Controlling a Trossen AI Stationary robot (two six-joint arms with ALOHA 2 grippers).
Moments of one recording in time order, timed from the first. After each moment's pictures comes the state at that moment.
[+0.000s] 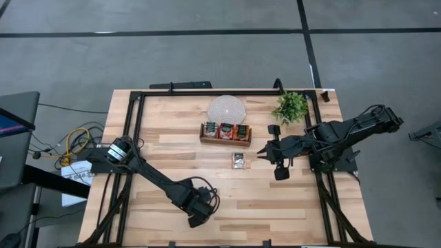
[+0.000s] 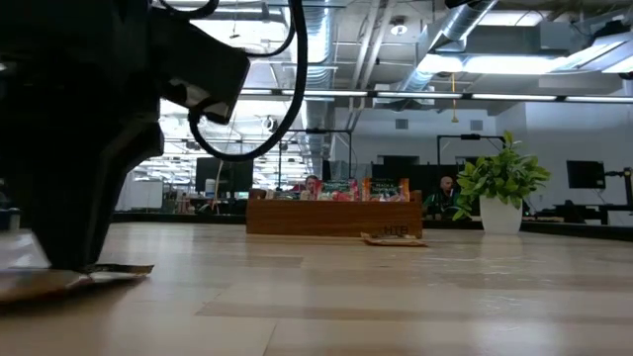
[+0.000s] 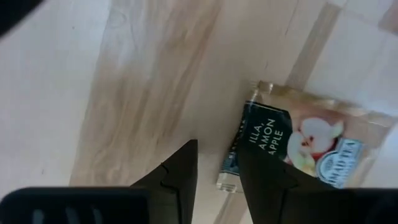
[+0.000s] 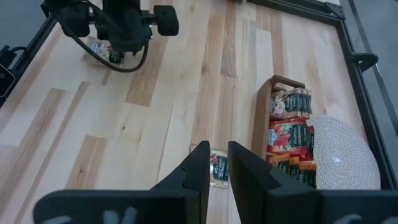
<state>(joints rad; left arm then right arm) -0.54 2.02 1.38 -0.81 -0.03 -0.93 0.33 1.17 1.16 -0.75 0.26 -0.05</state>
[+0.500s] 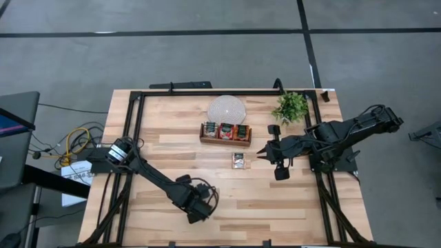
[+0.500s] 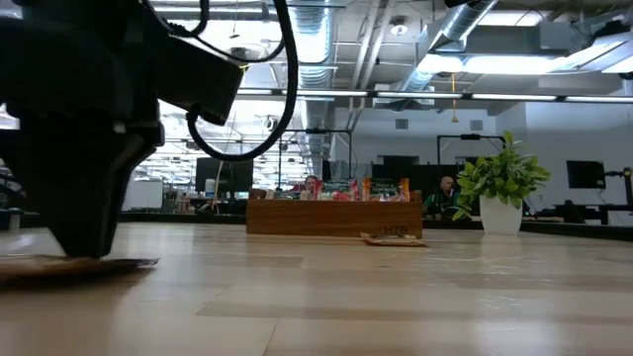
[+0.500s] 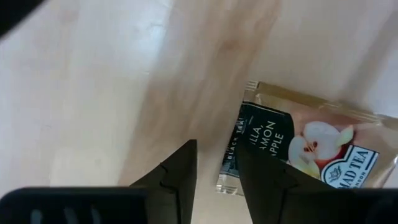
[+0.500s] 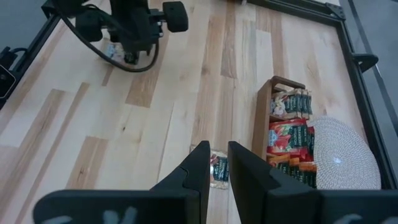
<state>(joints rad) -0.54 2.04 1.38 -0.91 -0.13 -0.93 0.33 1.17 1.16 -0.75 0.26 -0.05</state>
